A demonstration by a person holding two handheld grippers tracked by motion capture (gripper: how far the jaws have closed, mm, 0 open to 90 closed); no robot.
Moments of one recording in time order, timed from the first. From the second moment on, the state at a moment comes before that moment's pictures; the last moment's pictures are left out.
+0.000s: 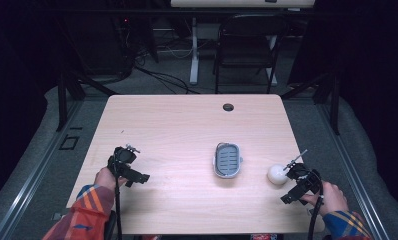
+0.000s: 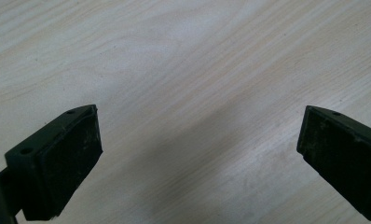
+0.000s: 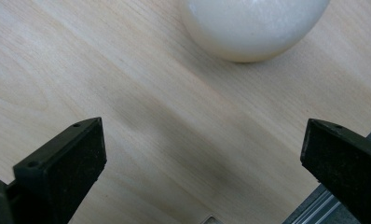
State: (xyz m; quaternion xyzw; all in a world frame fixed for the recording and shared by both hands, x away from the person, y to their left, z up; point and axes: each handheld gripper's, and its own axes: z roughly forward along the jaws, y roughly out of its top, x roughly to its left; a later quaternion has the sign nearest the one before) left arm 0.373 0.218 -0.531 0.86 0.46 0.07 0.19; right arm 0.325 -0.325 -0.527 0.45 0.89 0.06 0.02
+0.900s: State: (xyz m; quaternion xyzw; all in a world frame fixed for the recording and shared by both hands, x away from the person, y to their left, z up) left arm 0.375 0.216 -0.531 0.87 0.46 0.07 0.19; right arm 0.365 -0.305 -0.525 0.45 0.89 0.06 0.03
